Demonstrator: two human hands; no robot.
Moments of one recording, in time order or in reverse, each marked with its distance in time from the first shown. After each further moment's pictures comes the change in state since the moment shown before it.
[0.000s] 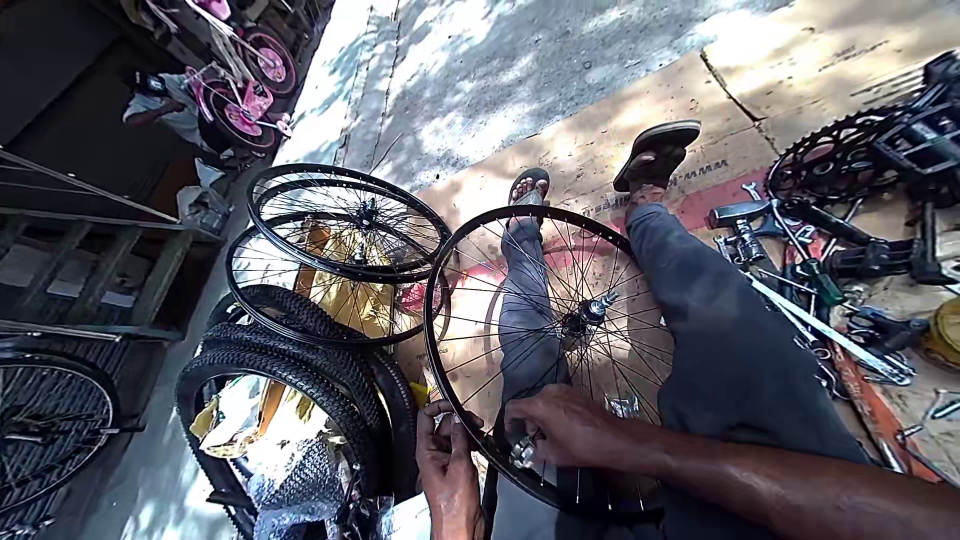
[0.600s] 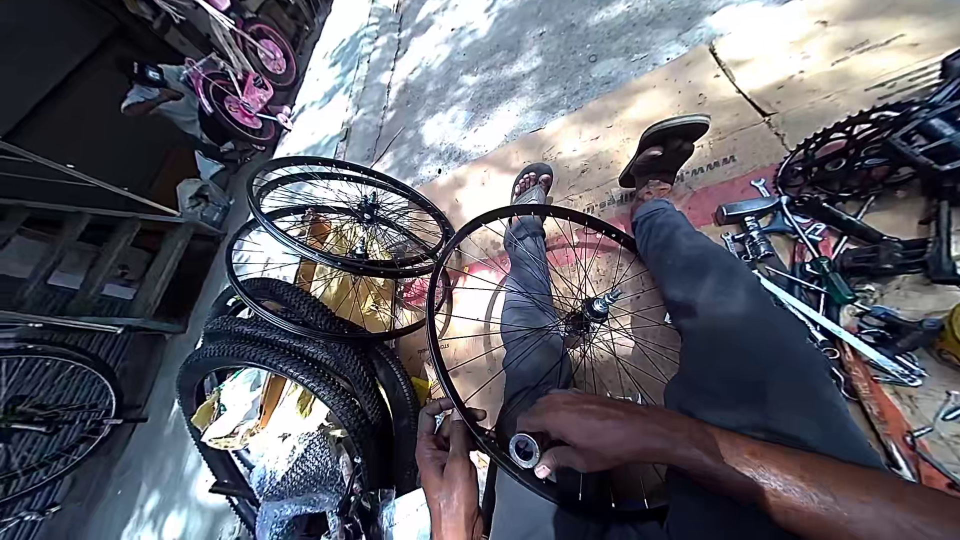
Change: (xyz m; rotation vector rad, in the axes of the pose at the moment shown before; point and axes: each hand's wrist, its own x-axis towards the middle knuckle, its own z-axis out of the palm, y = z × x) left_hand -0.001 -0.002 -0.006 0.036 0.010 -0.036; right_hand -0.007 0.008 -0.009 -0.043 -0.161 -0.189
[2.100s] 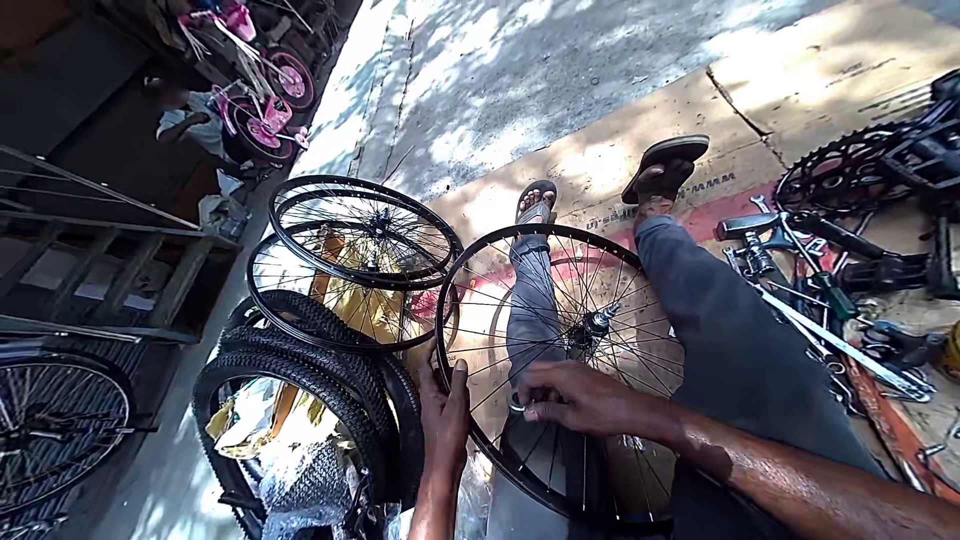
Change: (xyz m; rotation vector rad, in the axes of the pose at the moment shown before) left_hand 0.072 0.008 0.009 0.281 -0.076 0.054; right_hand 0.000 0.012 -0.025 0.085 0.360 0.109
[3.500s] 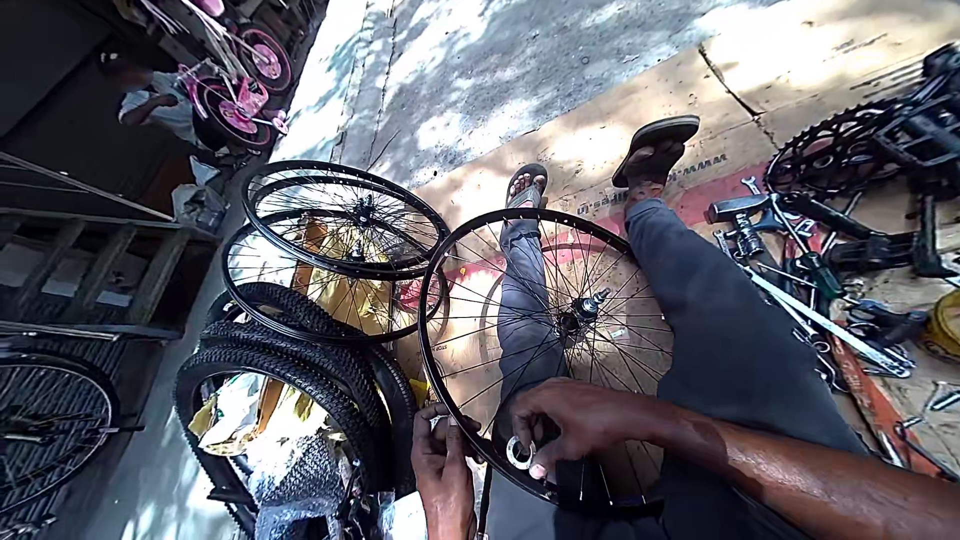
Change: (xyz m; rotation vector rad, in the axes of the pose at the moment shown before) left_hand -0.071 -0.019 -0.008 -0.260 0.044 0.043; right_hand -0.001 -0.010 0.016 0.123 -0.358 0.032
